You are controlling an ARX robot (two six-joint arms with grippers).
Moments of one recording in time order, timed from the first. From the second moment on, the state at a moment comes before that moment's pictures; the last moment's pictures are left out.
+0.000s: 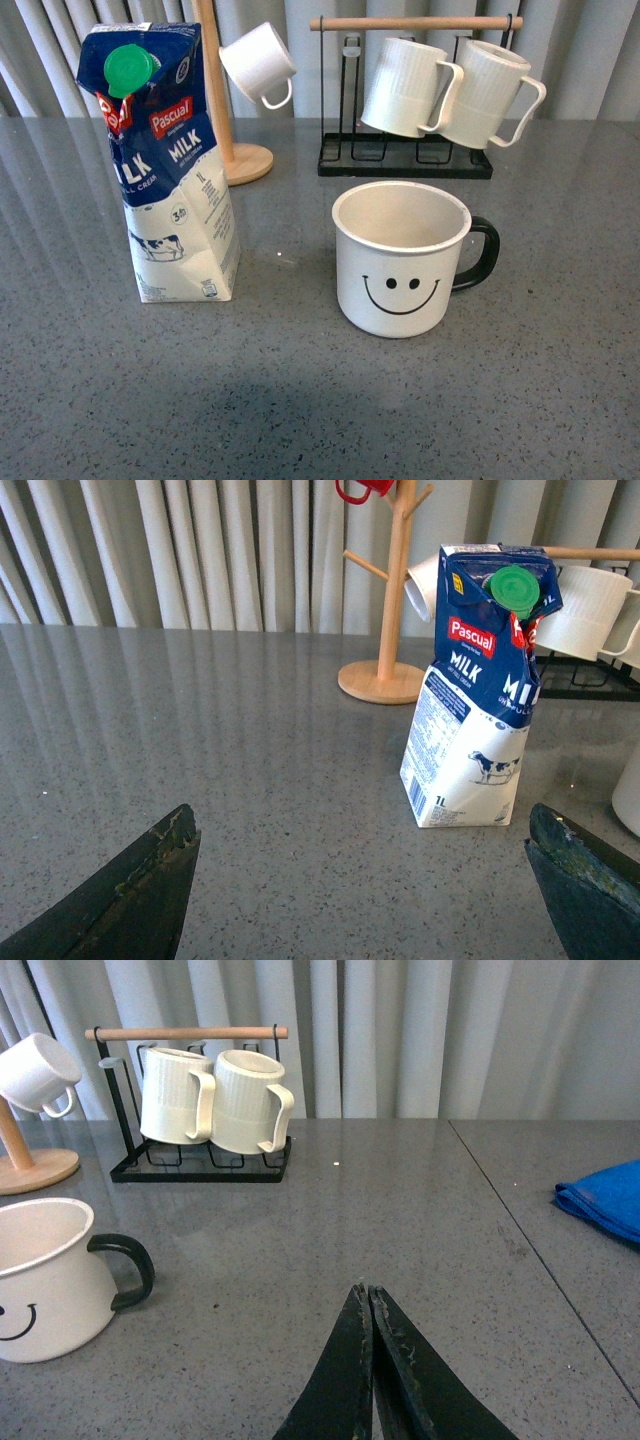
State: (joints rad) left arm 0.00 0.01 0.01 0.00 0.00 -0.01; right arm 0.00 0.29 0.06 0.23 0.00 0.01
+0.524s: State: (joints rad) left arm 0.00 0.01 0.01 0.00 0.00 -0.01; right arm 0.00 0.04 0.01 -0.01 0.00 0.01
